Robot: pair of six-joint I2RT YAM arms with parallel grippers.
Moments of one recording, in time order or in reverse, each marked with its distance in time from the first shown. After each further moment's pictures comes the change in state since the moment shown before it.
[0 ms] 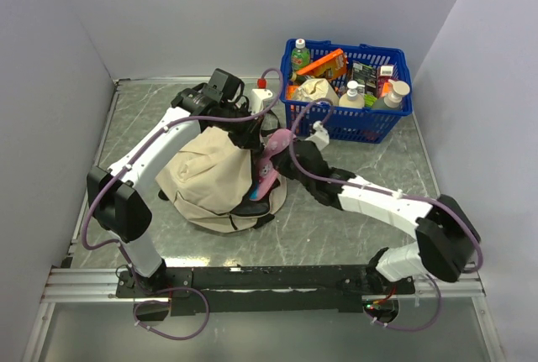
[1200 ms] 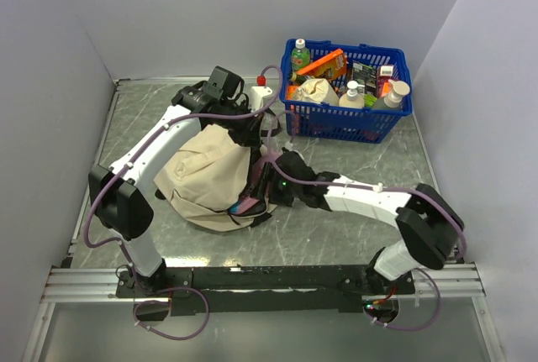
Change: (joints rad) left arm 0.007 0.018 0.027 -0.004 -0.005 -0.008; right arm 0.063 0.162 0.057 -0.169 -0.354 -0.001
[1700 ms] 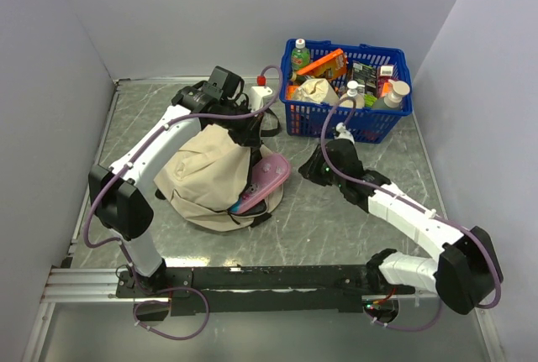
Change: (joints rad) left arm 0.000 0.000 0.000 0.000 0.000 0.000; right arm -0.285 -0.364 -0.156 -0.063 0.019 -0.211
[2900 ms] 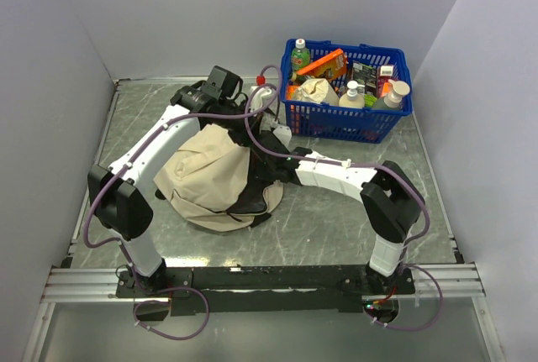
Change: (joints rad) left arm 0.005 -0.003 0.000 -0.003 0.032 0.013; right arm 0.279 0.618 0.504 -0.158 0.280 0.075
